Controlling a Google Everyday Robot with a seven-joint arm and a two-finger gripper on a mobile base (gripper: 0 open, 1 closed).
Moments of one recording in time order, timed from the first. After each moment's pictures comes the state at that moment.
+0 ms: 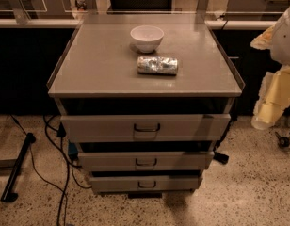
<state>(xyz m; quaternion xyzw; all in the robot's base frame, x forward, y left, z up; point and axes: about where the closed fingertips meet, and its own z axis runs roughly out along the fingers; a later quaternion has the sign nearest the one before) 0.438 -0.217 0.976 -0.60 0.78 -0.03 0.16</state>
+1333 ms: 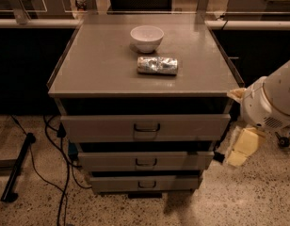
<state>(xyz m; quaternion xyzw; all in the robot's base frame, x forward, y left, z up) 0.435 -0.204 0.846 -0.60 0.78 0.03 0.19</state>
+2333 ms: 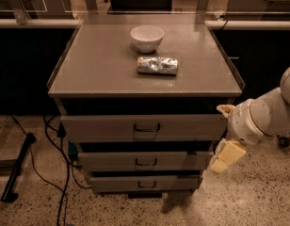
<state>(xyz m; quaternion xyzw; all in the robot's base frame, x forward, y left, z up) 0.452 -0.193 0.781 -0.57 0.78 0.07 0.24</state>
